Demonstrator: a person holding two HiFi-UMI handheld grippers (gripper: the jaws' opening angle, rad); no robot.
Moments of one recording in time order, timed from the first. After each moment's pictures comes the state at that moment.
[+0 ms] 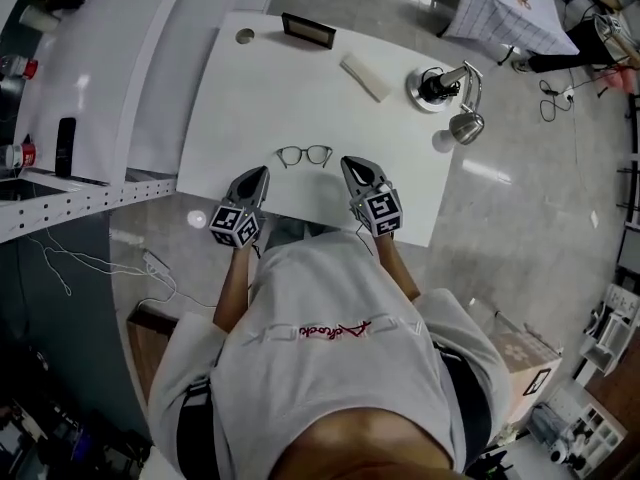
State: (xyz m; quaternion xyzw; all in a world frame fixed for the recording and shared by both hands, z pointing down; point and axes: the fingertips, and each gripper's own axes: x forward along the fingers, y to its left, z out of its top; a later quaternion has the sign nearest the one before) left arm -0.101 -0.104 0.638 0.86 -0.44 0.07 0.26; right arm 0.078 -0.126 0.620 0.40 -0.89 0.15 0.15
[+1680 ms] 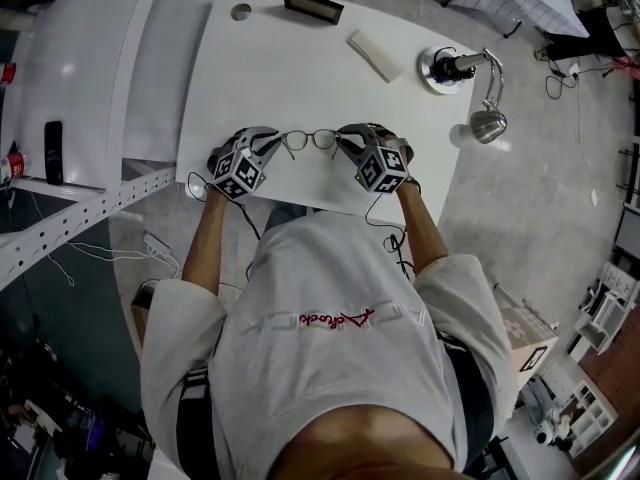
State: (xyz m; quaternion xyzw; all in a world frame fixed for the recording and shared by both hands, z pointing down) left arm -0.077 -0.148 0.701 0.91 -0.17 0.39 0.00; right arm 0.044 -0.142 0.693 0.13 -0.90 -0.06 0.40
